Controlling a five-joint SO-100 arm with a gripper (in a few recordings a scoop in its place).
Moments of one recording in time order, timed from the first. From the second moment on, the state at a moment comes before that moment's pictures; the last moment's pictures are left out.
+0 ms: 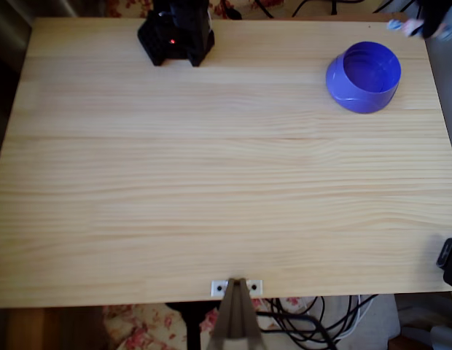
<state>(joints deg) -76.2 68.3 50.9 78.1 6.3</state>
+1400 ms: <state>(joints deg) -48.8 85.8 63.3 83.9 4.2</state>
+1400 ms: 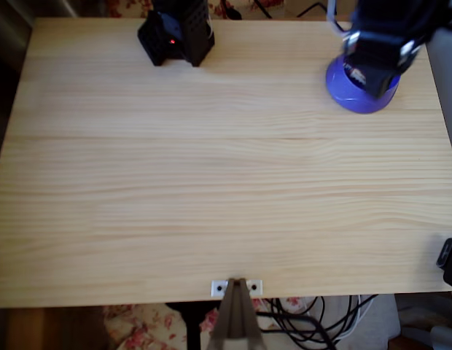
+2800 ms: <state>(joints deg) 8.0 165.1 159.3 63.4 -1.3</state>
